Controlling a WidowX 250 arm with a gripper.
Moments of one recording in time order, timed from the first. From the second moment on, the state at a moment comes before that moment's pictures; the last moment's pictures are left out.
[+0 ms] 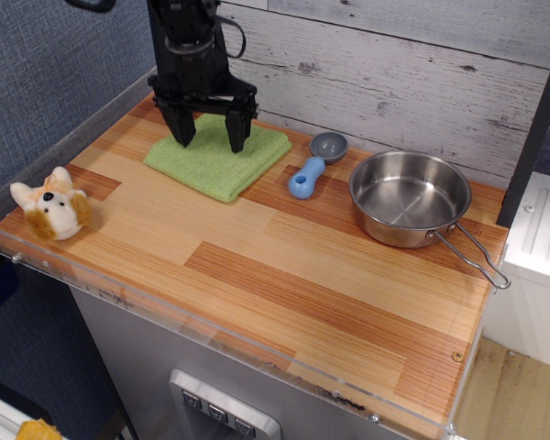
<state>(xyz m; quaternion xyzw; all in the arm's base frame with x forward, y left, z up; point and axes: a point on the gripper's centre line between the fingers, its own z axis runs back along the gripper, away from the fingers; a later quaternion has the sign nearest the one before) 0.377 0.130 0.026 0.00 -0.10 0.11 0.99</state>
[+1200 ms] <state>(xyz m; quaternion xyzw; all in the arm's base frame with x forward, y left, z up) 0.313 0.075 0.012 0.01 -0.07 0.07 0.99</state>
